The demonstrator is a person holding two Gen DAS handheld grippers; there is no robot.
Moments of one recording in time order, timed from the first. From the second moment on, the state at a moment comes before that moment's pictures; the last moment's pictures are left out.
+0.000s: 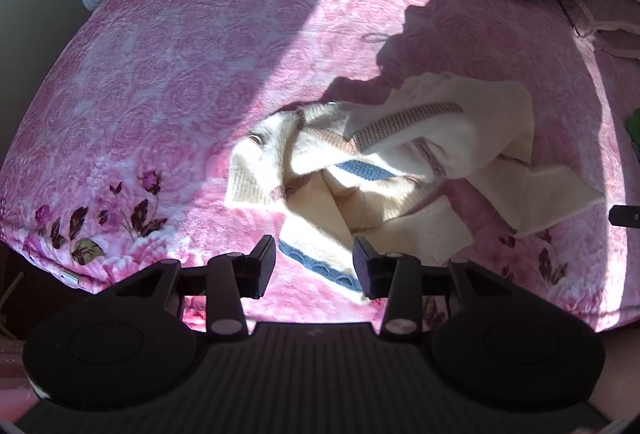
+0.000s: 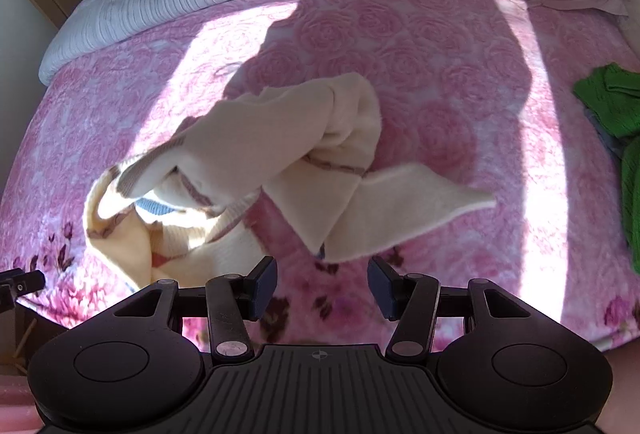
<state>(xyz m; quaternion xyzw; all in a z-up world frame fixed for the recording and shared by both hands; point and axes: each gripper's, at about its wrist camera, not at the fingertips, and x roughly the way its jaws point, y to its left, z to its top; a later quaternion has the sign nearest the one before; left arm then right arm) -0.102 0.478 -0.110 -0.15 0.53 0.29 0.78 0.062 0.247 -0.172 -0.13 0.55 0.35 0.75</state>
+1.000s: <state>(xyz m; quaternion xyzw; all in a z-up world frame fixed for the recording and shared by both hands) 0.013 0.615 -0.201 -0.20 0.55 0.26 0.77 0.249 0.344 -0.272 -0.16 0.58 0.38 0.70</state>
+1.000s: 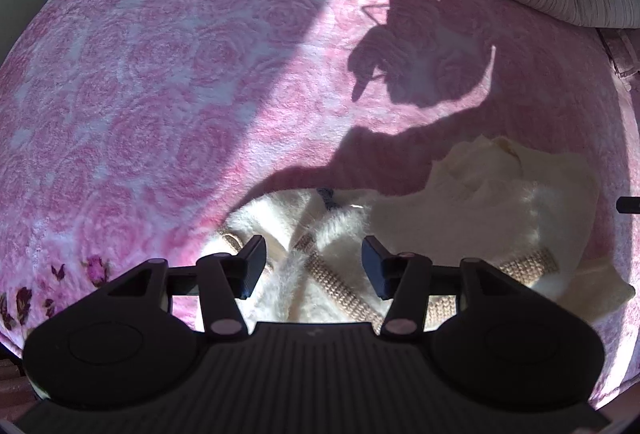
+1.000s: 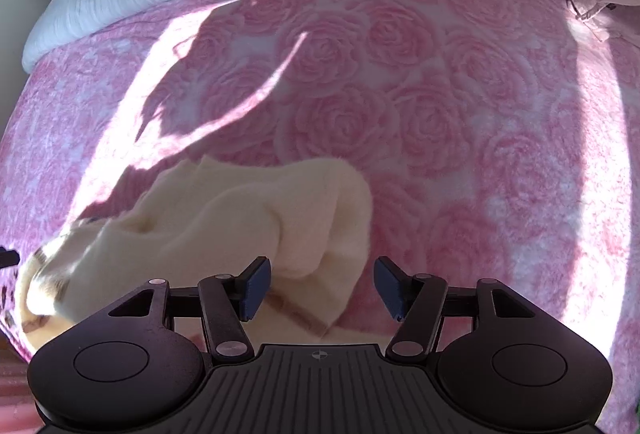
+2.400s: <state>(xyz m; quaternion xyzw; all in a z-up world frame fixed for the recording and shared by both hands) -0.028 0.620 -0.153 -0.24 0.40 0.19 0.87 0.279 0.334 -0.237 -0.08 0.46 0.52 0.71</state>
